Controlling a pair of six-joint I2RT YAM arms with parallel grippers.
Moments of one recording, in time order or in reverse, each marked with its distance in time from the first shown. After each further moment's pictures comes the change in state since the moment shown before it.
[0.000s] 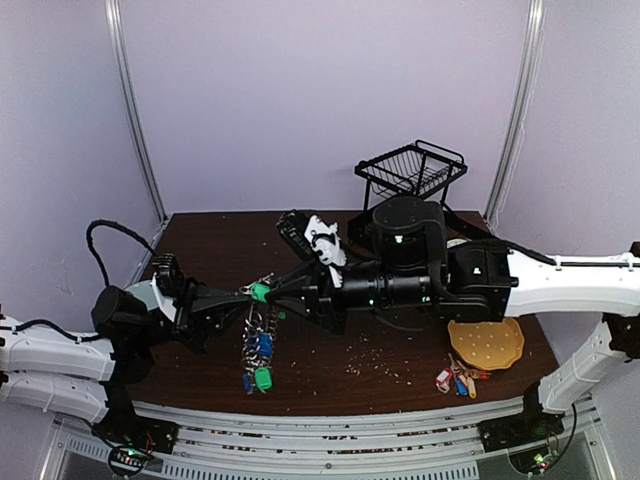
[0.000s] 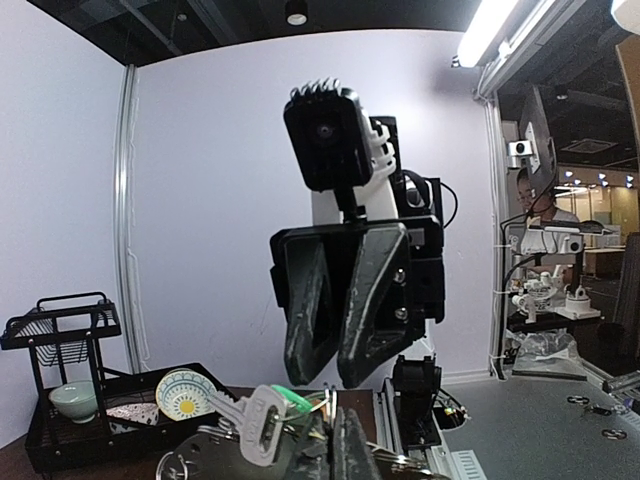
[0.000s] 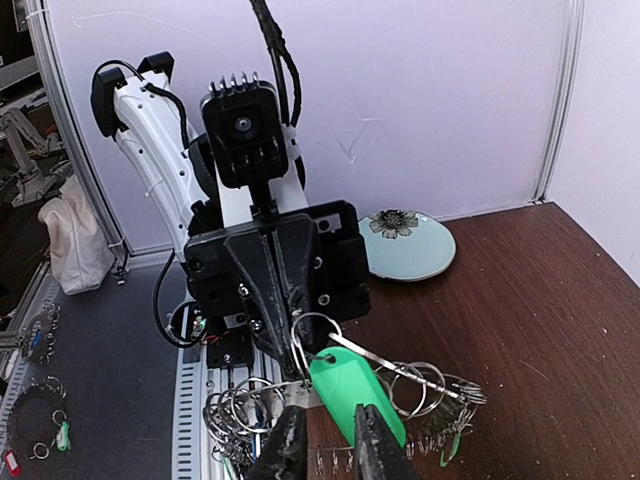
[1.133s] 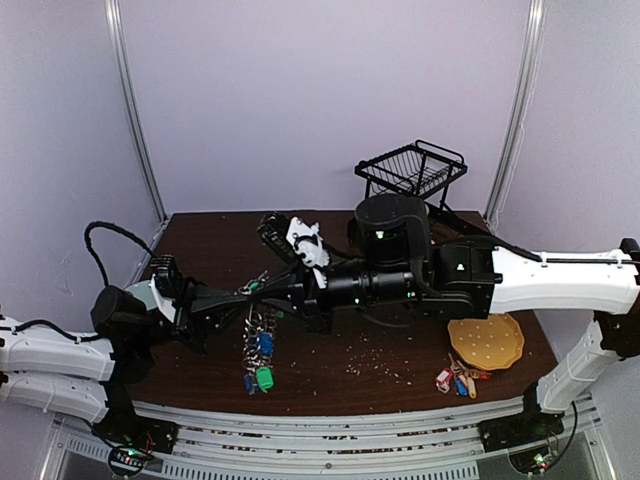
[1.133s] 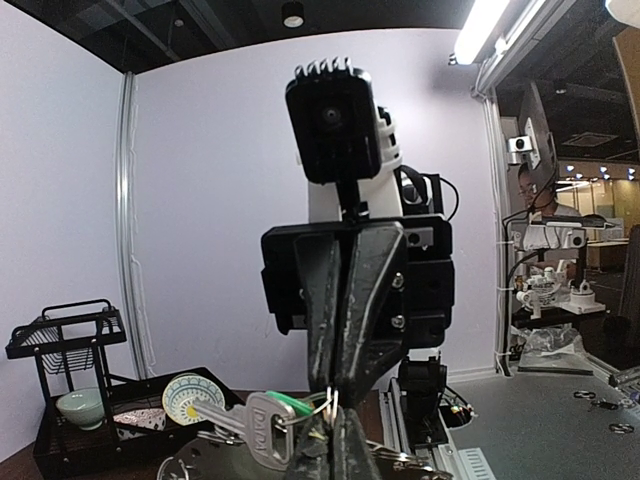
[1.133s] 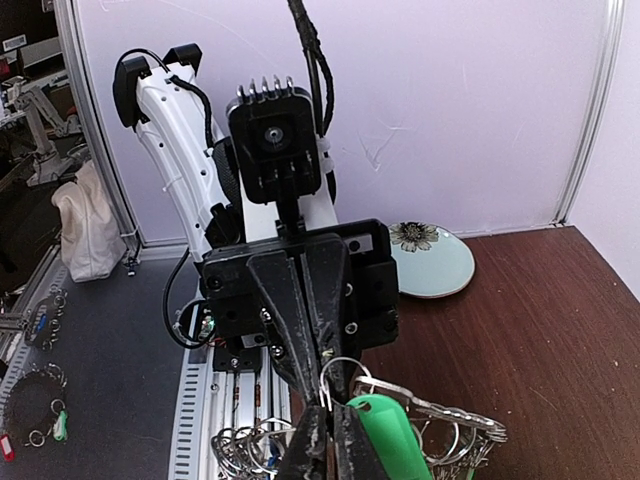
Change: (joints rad) left arm 0.000 -0.004 0.000 0.000 0.002 0.027; right arm 0.000 0.071 0.069 0.006 -0.066 -0.054
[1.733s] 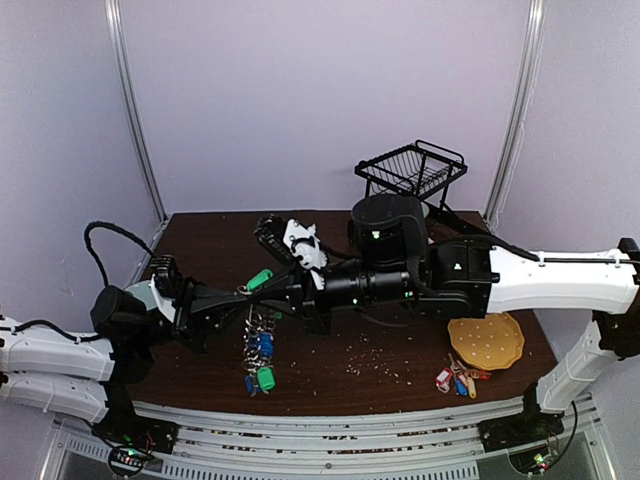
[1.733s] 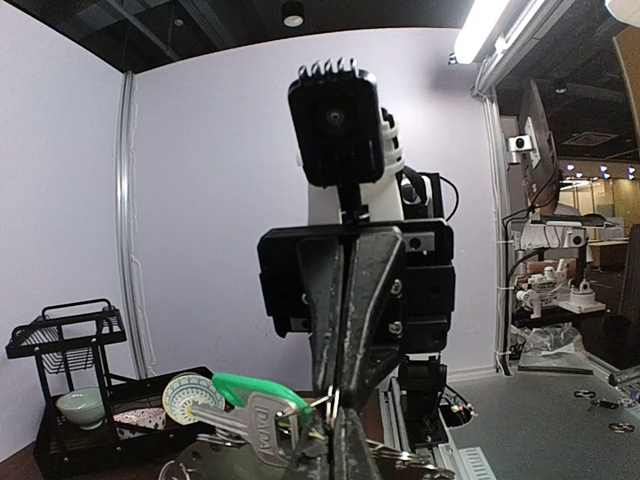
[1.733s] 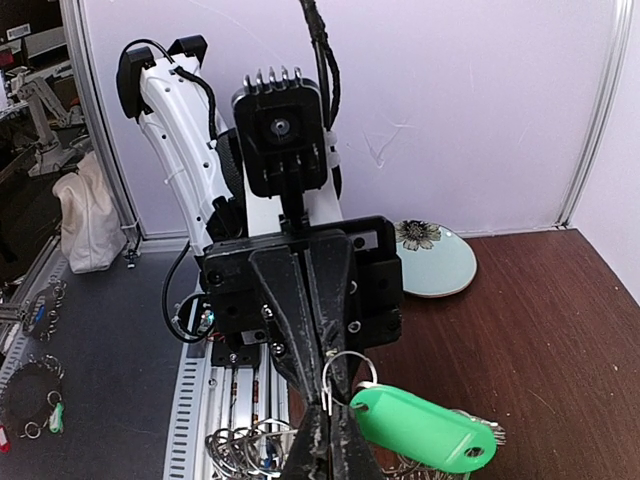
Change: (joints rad) left arm 0.000 -0.003 0.000 -0.004 0.000 0.003; right arm -0.001 0.012 0.012 -0.013 -0.013 -0.019
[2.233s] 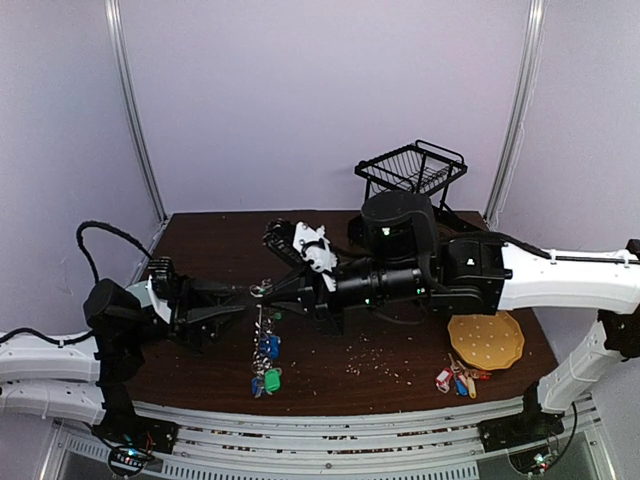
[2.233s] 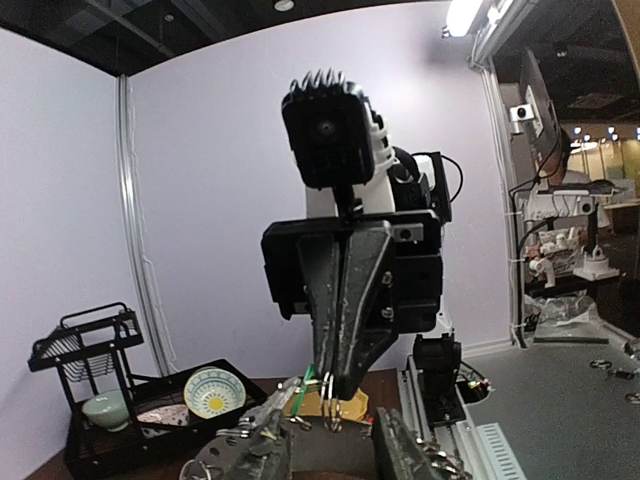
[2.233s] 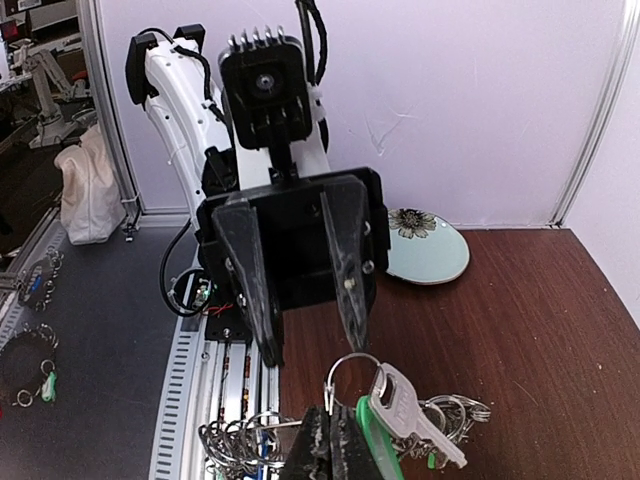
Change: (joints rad) left arm -0.003 -0.136 0.035 -0.254 0.001 0.116; right arm -0.018 -0.045 -0.011 -0.070 -0.013 -0.077
